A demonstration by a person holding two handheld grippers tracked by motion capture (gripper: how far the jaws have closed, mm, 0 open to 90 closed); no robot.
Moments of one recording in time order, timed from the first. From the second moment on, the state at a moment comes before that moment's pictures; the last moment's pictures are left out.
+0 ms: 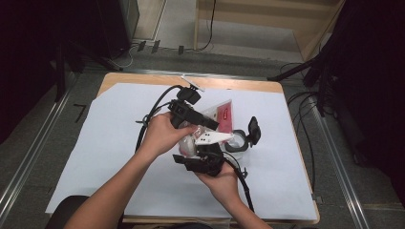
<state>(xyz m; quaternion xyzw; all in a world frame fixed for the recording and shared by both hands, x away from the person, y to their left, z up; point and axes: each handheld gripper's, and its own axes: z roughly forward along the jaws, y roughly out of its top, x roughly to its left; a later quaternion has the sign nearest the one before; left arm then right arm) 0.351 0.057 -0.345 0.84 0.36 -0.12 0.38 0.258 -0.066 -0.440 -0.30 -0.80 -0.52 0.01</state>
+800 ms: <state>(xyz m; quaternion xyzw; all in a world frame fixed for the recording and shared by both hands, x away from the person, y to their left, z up) 0.347 0.055 -0.341 0.84 0.35 -0.10 0.40 0.256 -0.062 -0.438 -0.30 -0.80 -0.52 0.00</state>
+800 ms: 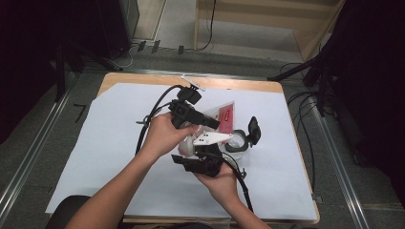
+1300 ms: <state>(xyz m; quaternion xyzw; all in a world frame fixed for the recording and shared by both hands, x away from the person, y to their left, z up) 0.347 0.056 -0.339 0.84 0.36 -0.10 0.40 0.259 -0.061 -0.436 -0.30 -0.79 -0.53 0.01</state>
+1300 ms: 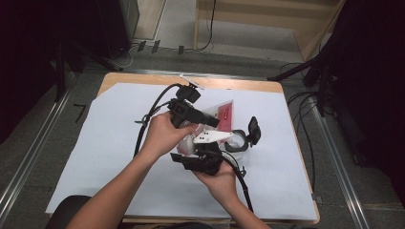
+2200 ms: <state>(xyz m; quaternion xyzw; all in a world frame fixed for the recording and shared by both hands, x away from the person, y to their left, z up) 0.353 0.057 -0.348 0.82 0.37 -0.13 0.41 0.259 -0.061 -0.437 -0.31 -0.80 -0.51 0.01</state>
